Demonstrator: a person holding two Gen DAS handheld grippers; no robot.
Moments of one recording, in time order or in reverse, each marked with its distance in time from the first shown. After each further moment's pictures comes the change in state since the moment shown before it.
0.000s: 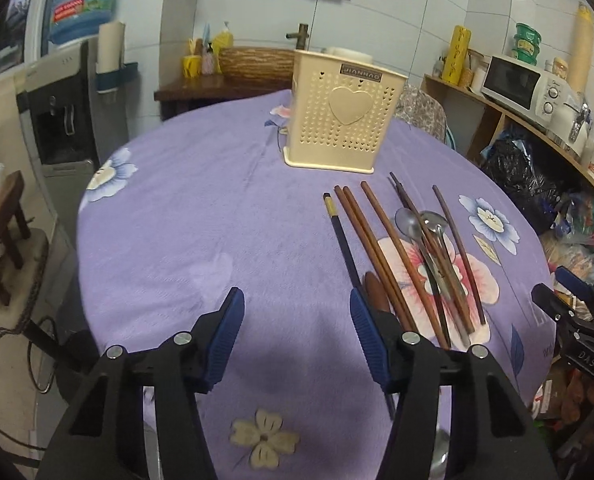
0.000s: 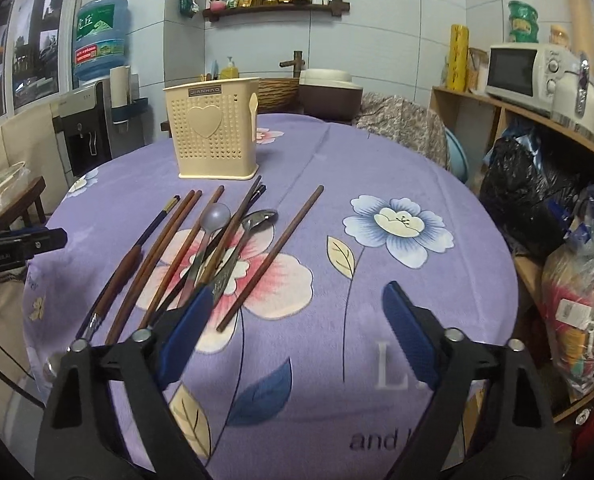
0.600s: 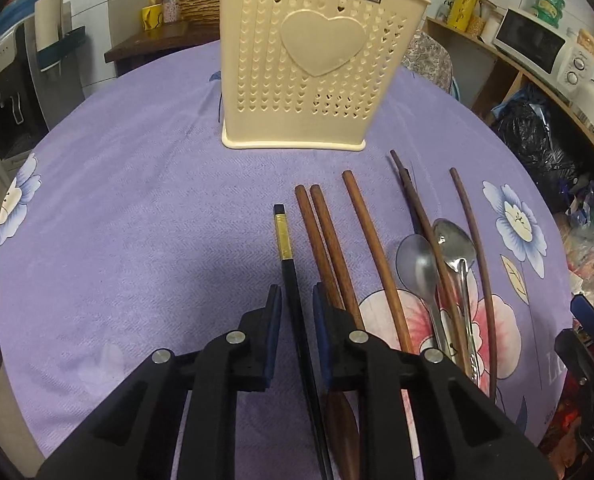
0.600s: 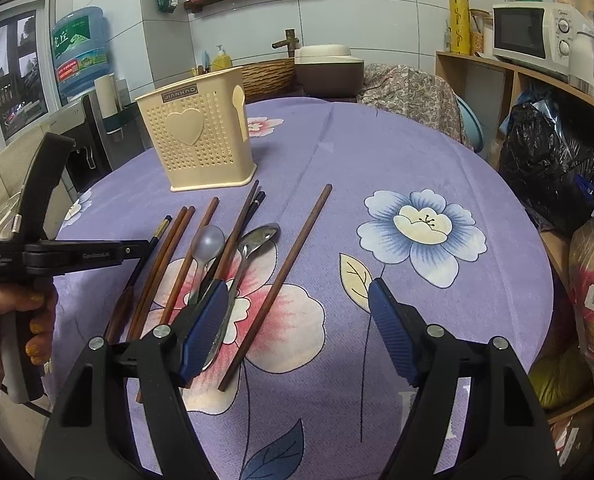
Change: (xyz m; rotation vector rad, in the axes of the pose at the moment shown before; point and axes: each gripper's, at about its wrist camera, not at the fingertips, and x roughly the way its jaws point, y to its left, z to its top) left arm 0.102 -0.037 0.053 0.033 0.247 -0.021; right arm 0.038 -0.011 0.026 0.097 0.073 0.046
